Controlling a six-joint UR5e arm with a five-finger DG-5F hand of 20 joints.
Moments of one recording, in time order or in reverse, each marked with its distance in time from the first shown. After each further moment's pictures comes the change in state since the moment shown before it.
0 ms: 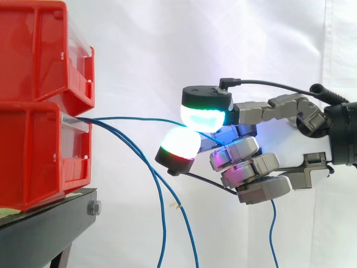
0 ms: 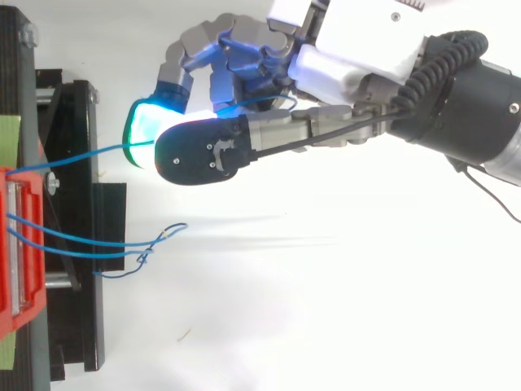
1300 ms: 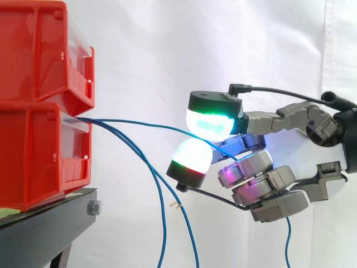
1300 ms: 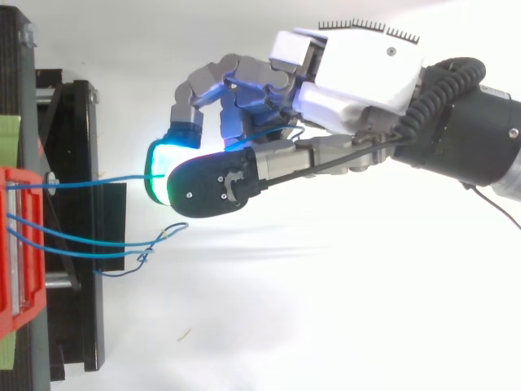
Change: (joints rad) arm 0.019 0.001 0.000 -0.076 -0.017 0.022
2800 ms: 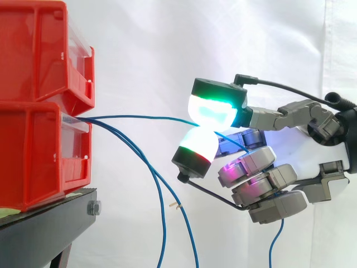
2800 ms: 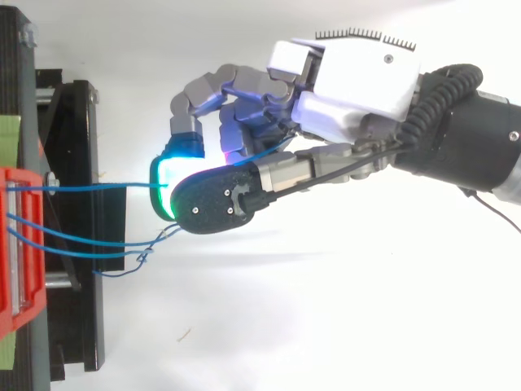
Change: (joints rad) arm 0.001 0.001 0.000 -0.007 -0.030 0.055
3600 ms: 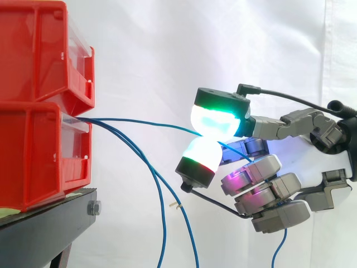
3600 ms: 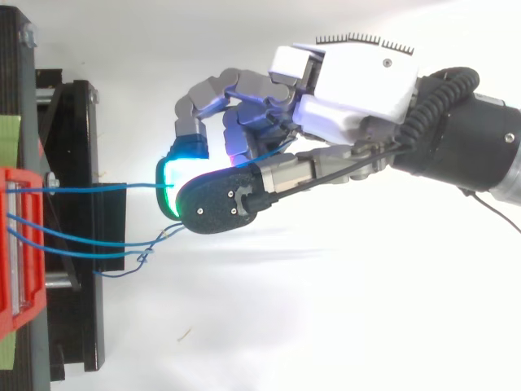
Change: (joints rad) arm 0.000 -0.001 -0.019 0.016 0.000 -0.008
